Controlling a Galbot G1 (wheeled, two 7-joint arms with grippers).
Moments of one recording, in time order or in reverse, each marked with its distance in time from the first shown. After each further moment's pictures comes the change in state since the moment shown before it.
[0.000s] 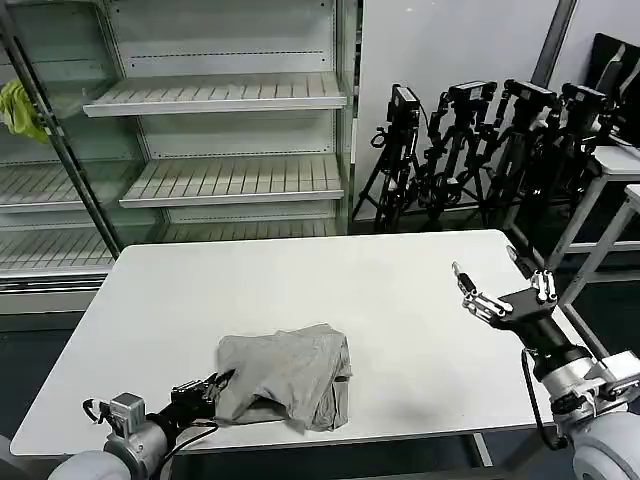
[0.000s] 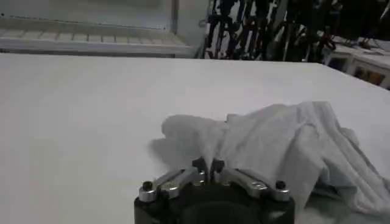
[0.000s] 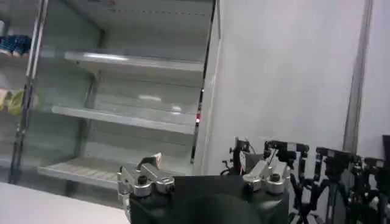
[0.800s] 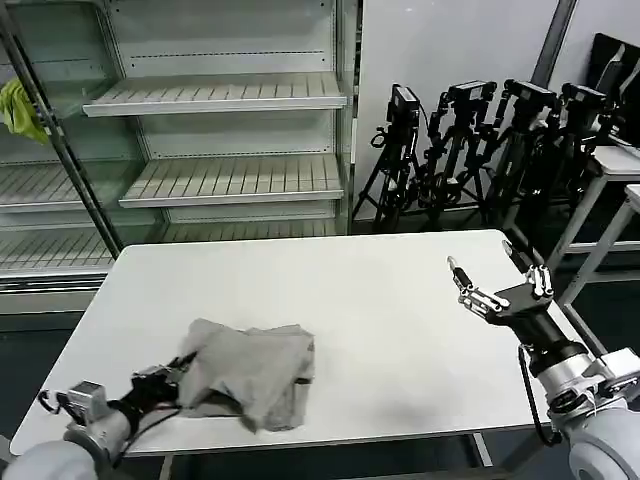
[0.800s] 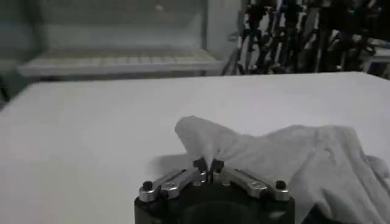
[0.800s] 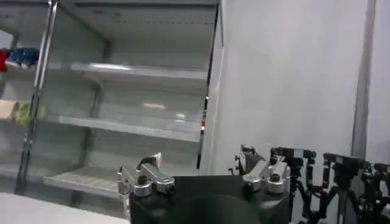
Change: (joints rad) left arm 0.031 0.045 -0.217 0.019 -0.001 -0.002 -0.003; right arm 0.050 0.007 -0.038 -0.005 0.009 0.019 -0.007
